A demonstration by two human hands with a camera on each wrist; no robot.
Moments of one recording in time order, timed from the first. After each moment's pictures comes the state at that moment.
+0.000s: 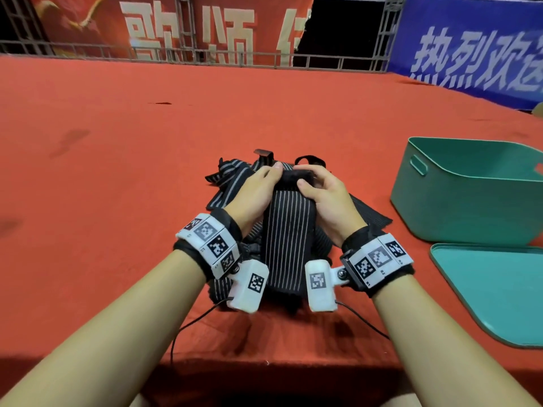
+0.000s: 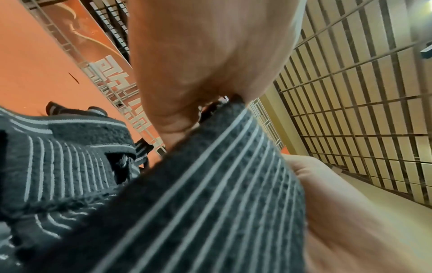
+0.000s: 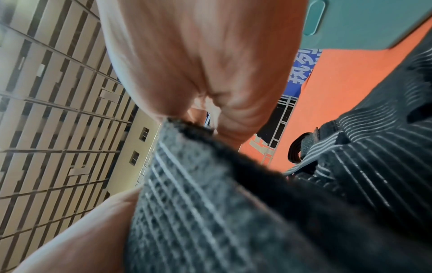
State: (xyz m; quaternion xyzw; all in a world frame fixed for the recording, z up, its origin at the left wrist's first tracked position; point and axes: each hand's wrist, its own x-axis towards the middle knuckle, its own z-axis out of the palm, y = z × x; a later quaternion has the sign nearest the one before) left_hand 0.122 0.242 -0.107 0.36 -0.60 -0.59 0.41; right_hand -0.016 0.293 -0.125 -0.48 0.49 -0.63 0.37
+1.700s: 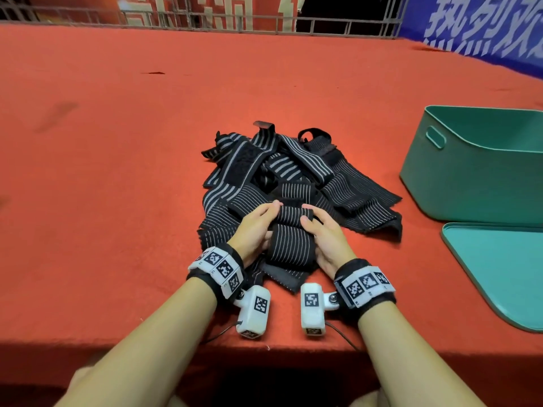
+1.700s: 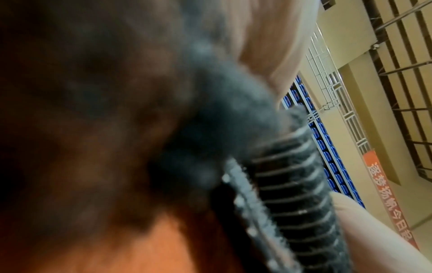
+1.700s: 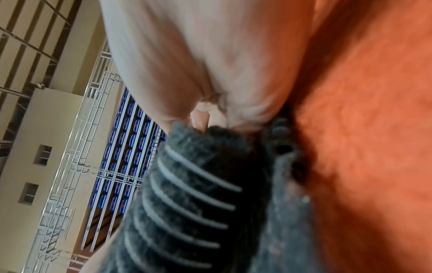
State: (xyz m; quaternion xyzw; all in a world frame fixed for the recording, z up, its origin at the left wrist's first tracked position) left_hand 0.127 0.240 -0.237 0.39 -0.48 -0.70 0.35; right_hand -0.016 0.302 -0.242 -0.27 0.52 -0.63 0.51
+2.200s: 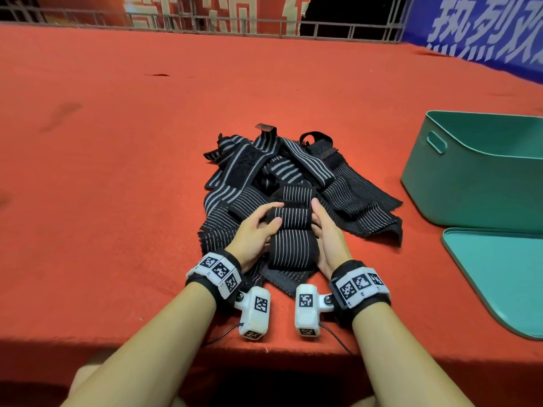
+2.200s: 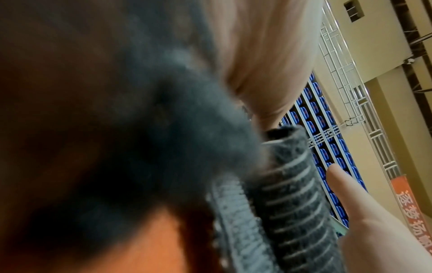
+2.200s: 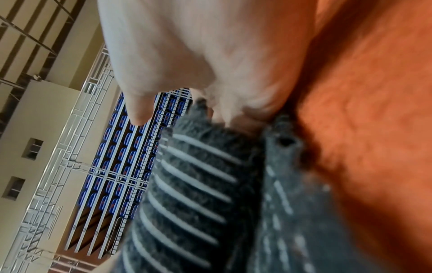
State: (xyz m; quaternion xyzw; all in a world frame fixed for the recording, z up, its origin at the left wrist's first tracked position) left_hand 0.136 0.236 -0.255 0.31 -0.53 -0.69 0.37; right_hand -0.015 0.302 -0.236 -0.23 0.50 -0.64 0.54
